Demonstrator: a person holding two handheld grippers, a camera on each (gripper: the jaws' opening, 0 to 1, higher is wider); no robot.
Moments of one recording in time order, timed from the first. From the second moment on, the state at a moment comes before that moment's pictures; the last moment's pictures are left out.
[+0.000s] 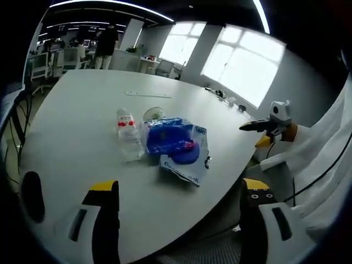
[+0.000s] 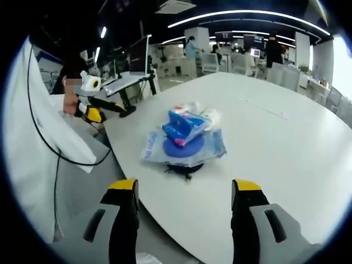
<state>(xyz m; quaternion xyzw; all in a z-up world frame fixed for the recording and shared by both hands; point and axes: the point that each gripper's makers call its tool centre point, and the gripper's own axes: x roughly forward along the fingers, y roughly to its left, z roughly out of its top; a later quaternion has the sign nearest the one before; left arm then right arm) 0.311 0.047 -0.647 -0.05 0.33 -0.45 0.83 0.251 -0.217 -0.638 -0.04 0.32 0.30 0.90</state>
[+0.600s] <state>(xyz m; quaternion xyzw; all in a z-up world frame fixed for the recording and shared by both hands) 0.341 0.042 -0.636 -0.05 0.31 -0.46 0.83 0.286 -0.203 -0.627 -0.05 0.31 0.31 0.90</state>
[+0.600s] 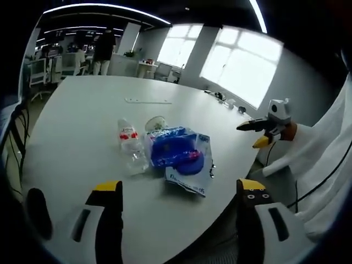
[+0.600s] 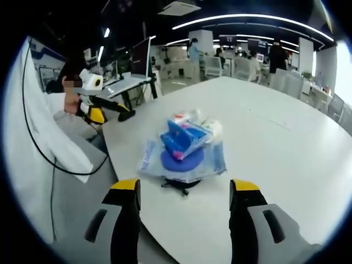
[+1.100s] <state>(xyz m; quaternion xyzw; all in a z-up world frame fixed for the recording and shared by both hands) 0.368 0.030 -0.630 -0.04 0.30 -0.47 0.83 0.317 -0.184 -0.626 -0.06 0.30 0.32 0.89</state>
